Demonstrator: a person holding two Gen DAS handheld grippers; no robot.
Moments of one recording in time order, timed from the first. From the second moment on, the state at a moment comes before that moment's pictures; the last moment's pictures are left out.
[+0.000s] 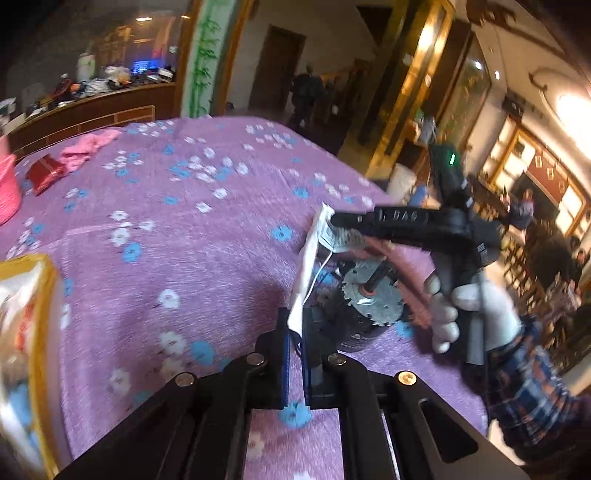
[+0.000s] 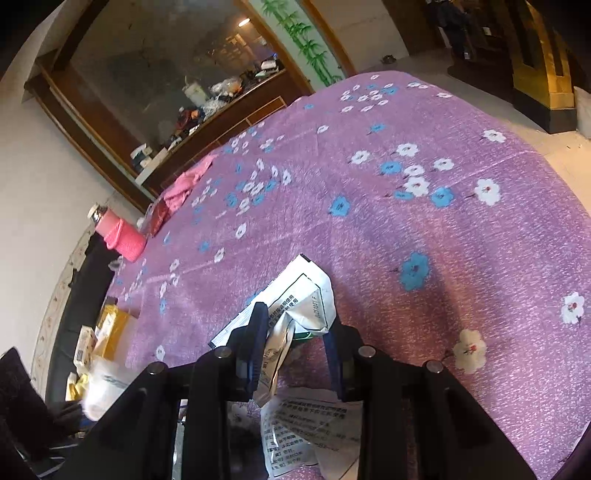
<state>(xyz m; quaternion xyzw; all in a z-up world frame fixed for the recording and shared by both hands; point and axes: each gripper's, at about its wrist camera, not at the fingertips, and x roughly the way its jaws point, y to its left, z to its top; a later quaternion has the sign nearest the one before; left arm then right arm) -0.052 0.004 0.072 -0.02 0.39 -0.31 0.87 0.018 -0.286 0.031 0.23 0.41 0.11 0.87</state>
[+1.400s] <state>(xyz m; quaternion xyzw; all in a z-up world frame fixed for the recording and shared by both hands) -0.072 0.053 0.046 0.01 0.41 -0.19 0.89 -0.076 -0.215 0.106 0.20 0.37 0.20 0.88</state>
